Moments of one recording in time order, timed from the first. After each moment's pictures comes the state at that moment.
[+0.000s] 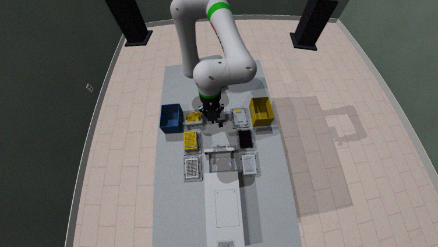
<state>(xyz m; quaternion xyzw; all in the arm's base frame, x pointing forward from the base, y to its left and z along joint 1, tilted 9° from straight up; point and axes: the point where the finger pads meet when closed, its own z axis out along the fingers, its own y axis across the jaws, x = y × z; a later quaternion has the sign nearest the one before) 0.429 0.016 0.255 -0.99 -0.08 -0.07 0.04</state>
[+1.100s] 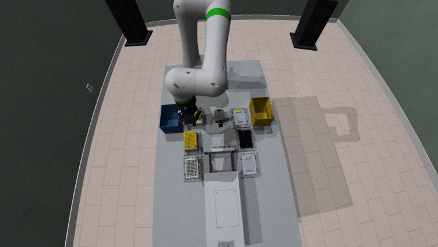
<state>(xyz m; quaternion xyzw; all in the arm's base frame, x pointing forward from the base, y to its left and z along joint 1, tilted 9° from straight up) 0.443 -0.093 0.218 -0.99 -0.08 -0.07 0.04</state>
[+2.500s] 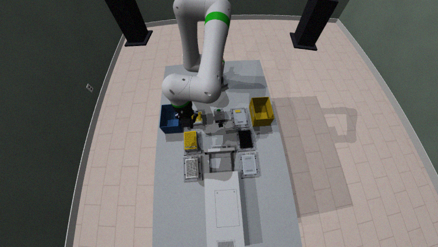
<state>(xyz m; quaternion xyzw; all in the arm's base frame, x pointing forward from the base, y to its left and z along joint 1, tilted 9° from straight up) 0.450 -0.112 0.184 -0.99 -0.09 -0.07 0.04</state>
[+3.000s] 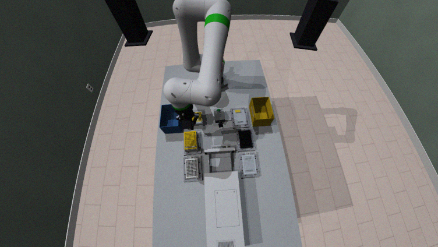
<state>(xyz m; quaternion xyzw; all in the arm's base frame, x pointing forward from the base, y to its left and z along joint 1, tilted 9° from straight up) 0.453 -0.110 0.163 -0.99 -0.09 -0.07 0.04</state>
